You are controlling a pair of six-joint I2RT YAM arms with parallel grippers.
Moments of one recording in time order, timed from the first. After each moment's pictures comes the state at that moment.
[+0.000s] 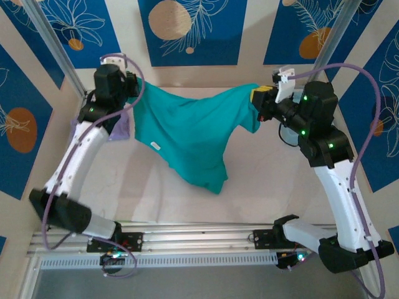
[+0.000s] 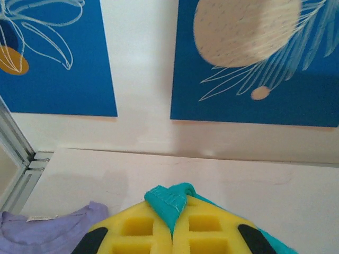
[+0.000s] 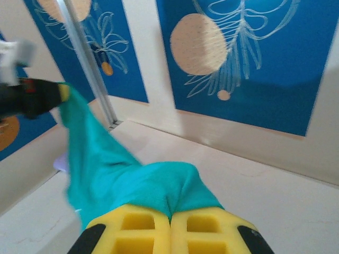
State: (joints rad) left arm -0.25 1.49 1.61 -0.42 -0.24 -0.15; right arm 0.31 1.09 1.53 -0.62 -0.32 0.10
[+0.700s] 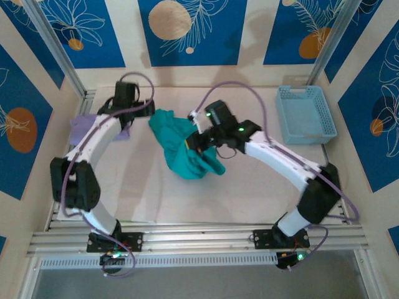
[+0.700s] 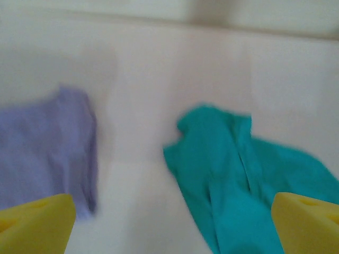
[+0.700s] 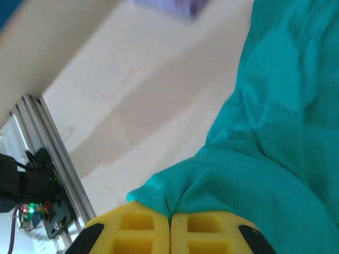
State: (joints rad) left arm -0.21 1.59 1.32 -0.49 -0.10 -0.24; right arm 0.72 1.60 1.38 -0.60 -0.40 0.23
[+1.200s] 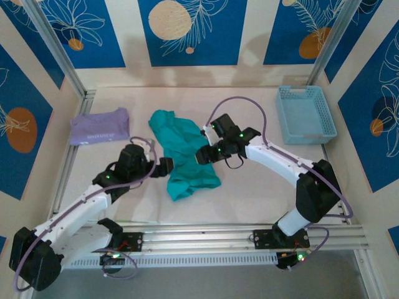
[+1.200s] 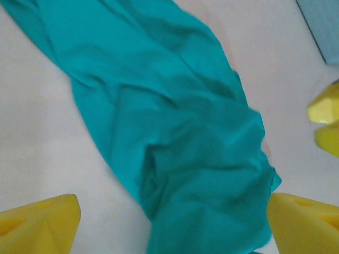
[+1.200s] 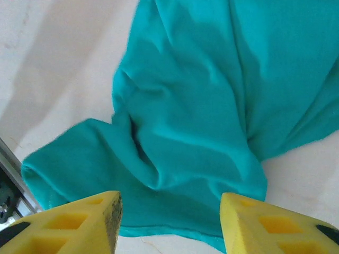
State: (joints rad) left arm -0.60 0.94 0.61 -0.33 0.07 -0.51; right arm 0.66 1.55 1.15 -0.65 -0.31 0.28
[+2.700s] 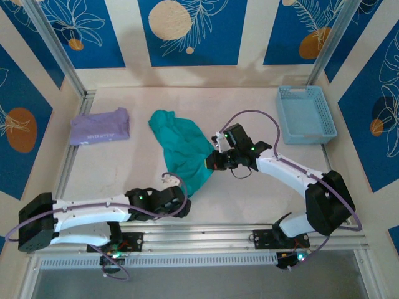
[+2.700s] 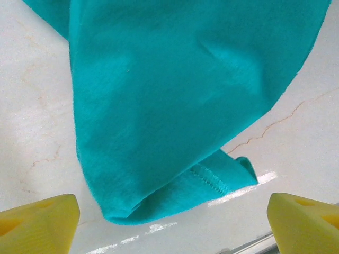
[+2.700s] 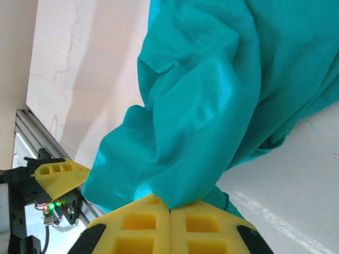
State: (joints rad) left arm -1.24 1.14 0.60 -0.55 -0.33 -0.85; right arm 0.59 1.41 0.93 -0.44 -0.50 0.51
